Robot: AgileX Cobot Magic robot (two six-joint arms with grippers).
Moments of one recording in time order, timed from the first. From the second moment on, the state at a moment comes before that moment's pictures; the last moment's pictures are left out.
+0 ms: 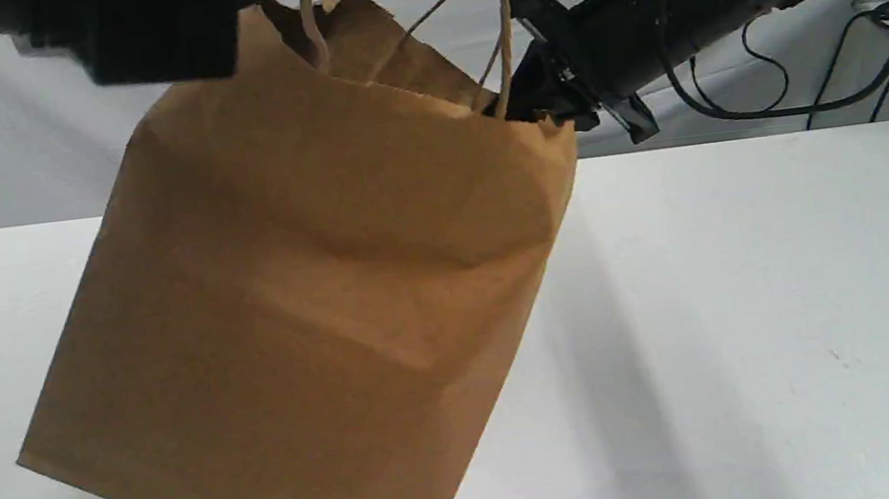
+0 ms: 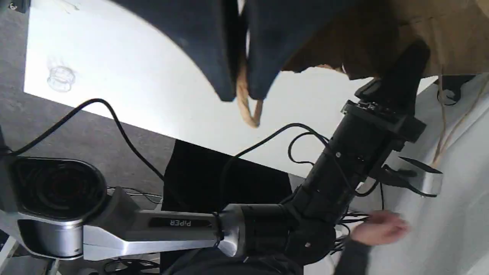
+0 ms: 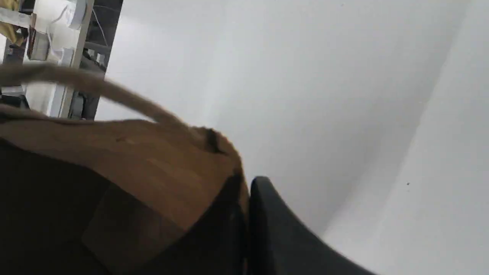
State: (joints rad) left arm -0.70 1.17 -1.28 -0.66 0.63 0.67; right arm 0.12 2.16 -1.92 0.99 1.24 -0.35
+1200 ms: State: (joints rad) left arm -0.70 1.17 -0.90 -1.03 0.28 0.73; right arm 0.19 2.00 -1.92 0.64 1.22 -0.34
